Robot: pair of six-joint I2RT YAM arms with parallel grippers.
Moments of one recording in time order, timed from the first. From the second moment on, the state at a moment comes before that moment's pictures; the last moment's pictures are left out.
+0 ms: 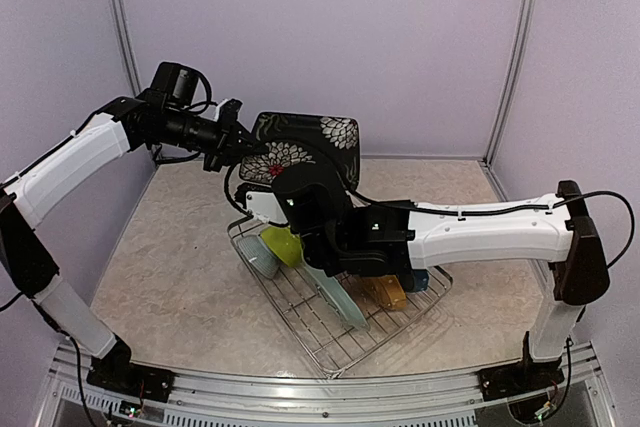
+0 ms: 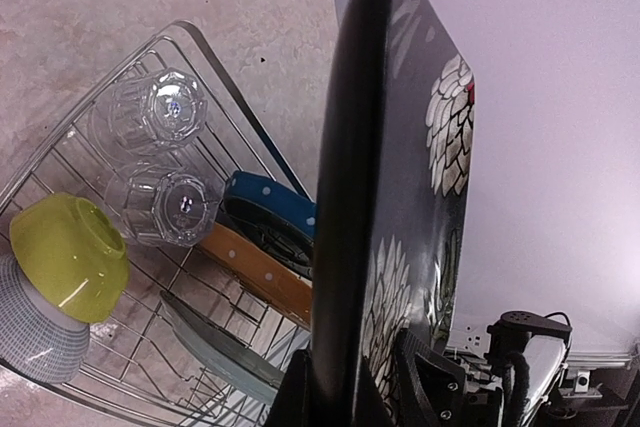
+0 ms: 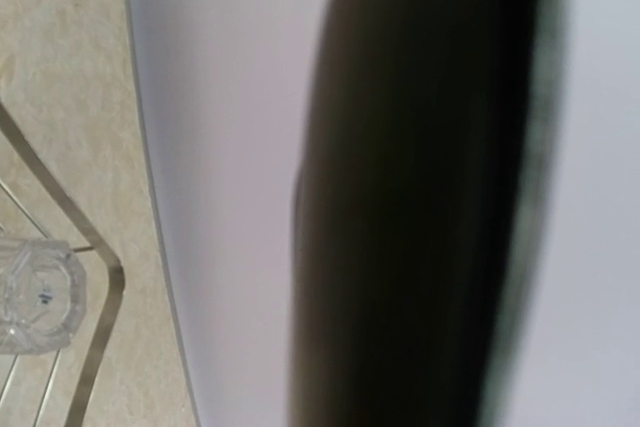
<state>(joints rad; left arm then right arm) -0.47 1.56 1.59 -0.68 0.70 -0.83 1.31 1.85 1.58 -0.02 1.10 -1.16</state>
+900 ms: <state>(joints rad) -0.39 1.56 1.55 -0.69 0.69 -0.98 1.31 1.79 1.54 0.11 1.08 -1.17</state>
